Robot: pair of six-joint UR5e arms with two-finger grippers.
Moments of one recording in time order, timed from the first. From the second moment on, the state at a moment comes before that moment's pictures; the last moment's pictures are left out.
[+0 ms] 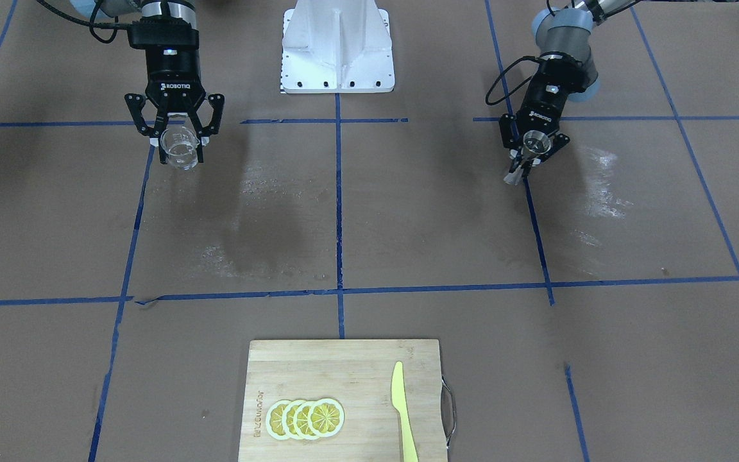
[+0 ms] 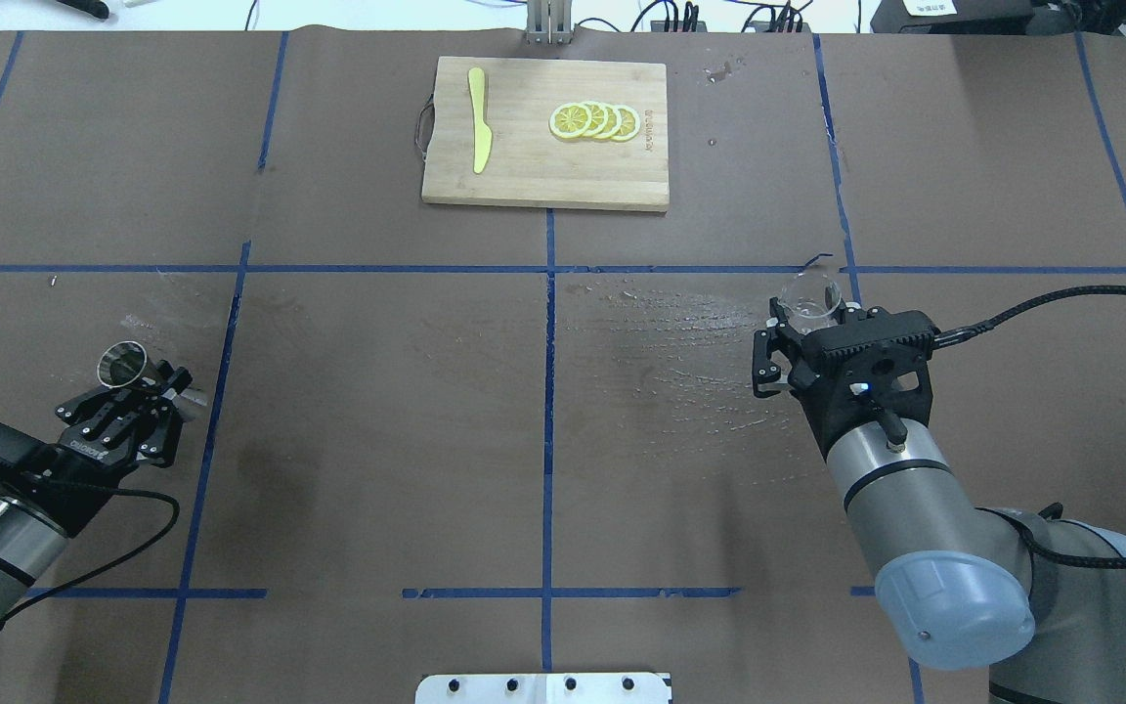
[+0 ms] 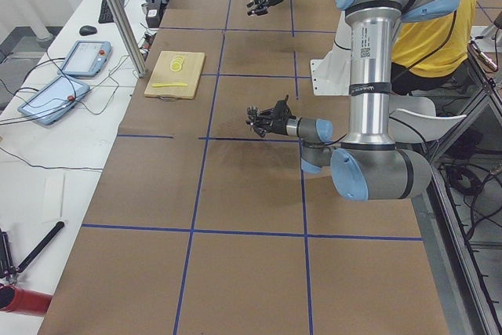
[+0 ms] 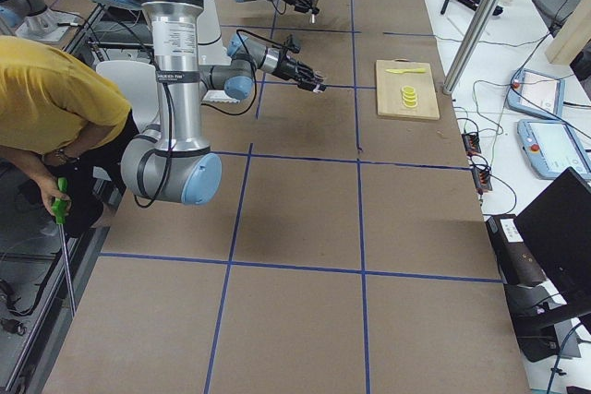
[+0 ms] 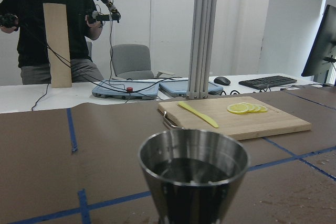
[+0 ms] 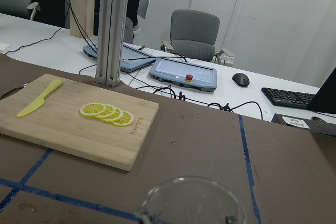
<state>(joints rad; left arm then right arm) -0.18 -1.47 -1.53 -3.35 -0.66 -0.76 0.22 -1.49 2.13 -1.19 0.66 1.05</state>
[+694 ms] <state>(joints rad) -0.21 -1.37 -1.43 -3.36 -0.65 -0.84 0.22 -1.49 2.12 -1.19 0.66 1.05</state>
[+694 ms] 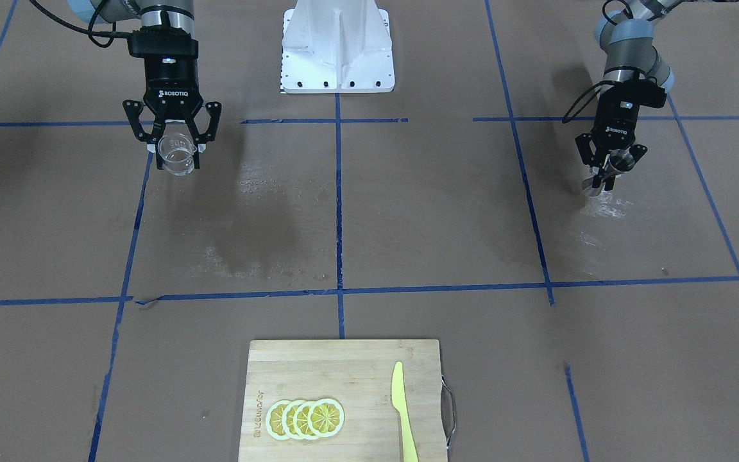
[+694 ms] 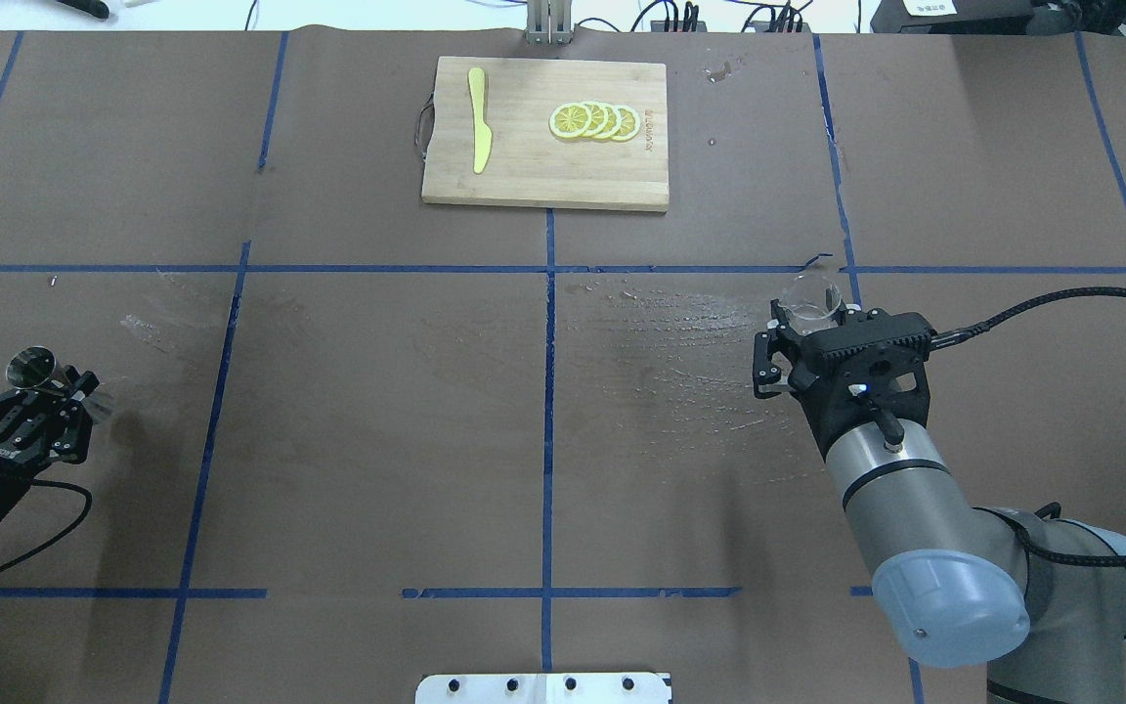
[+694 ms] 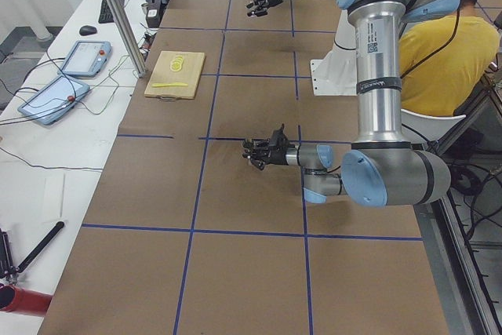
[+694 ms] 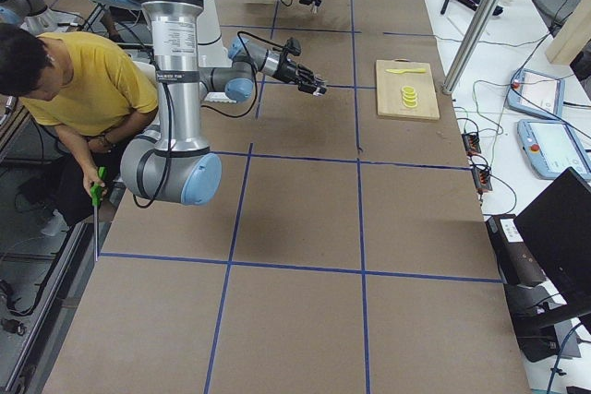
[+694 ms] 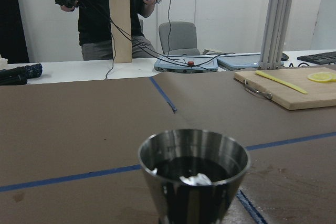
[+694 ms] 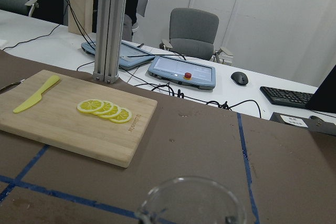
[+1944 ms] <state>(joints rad) -0.21 -1.38 -1.38 -3.35 -0.64 -0.94 0.22 -1.47 2.12 -1.19 0.66 1.05</state>
